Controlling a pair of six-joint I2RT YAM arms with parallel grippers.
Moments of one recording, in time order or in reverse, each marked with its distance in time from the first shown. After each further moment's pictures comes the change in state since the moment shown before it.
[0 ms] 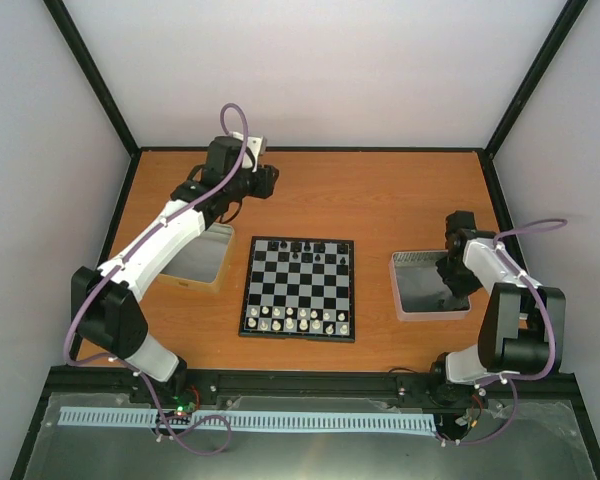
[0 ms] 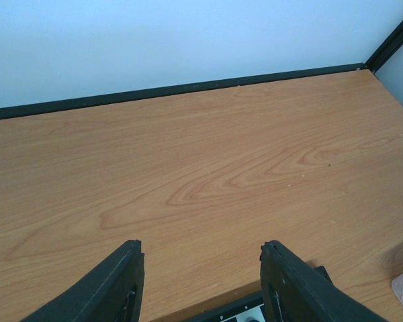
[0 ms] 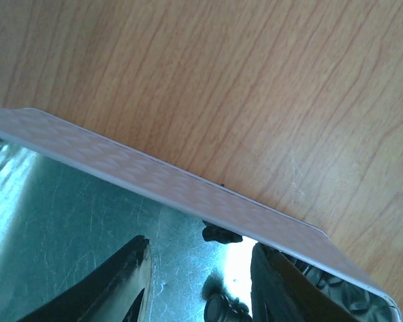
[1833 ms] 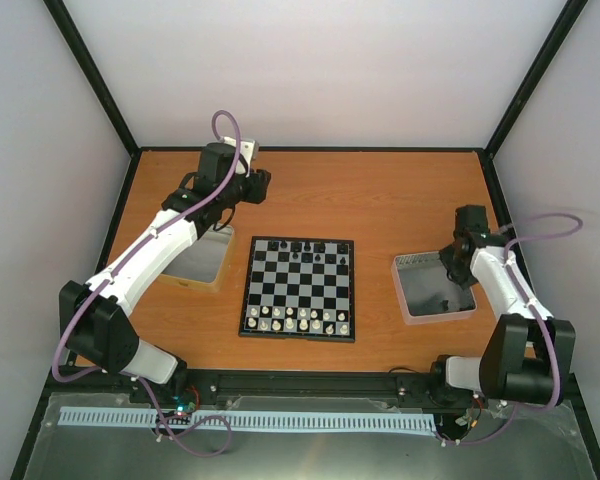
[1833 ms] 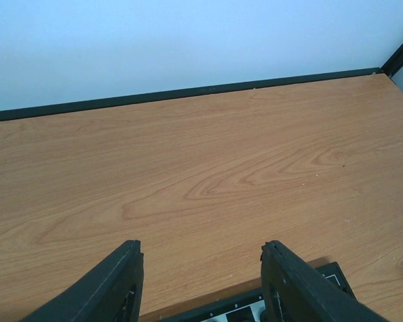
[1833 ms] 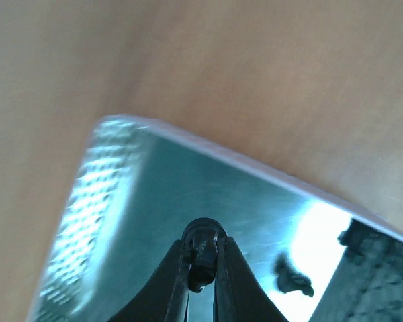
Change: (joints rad) left arm 0.000 -0.096 -0.081 -0.002 -0.065 0.007; right arm -0.026 -0.153 -0.021 0.061 -0.058 -0.018
